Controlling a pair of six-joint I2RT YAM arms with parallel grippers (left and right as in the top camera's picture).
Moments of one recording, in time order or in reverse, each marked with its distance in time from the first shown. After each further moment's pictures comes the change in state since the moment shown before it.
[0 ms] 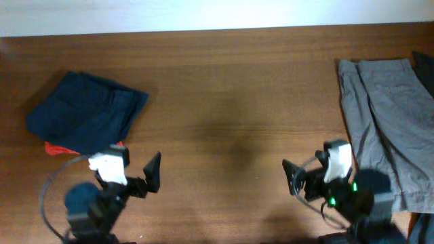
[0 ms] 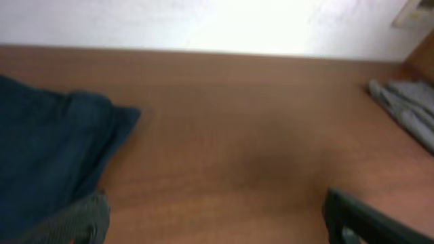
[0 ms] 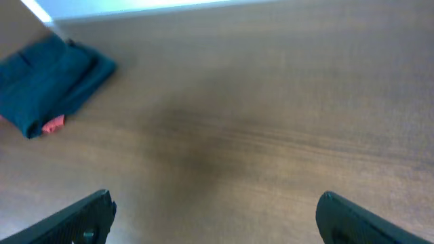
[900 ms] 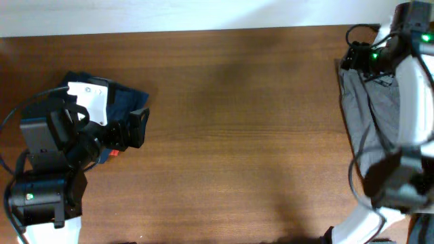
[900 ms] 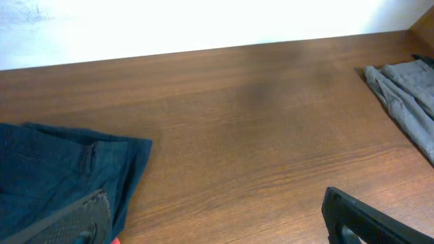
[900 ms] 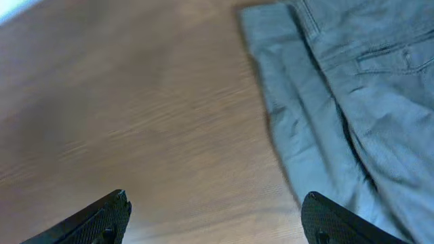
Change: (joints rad) left arm -0.001 0.568 0.728 -0.376 0.015 0.146; right arm -0.380 1.463 1.297 -0.423 0.181 0.023
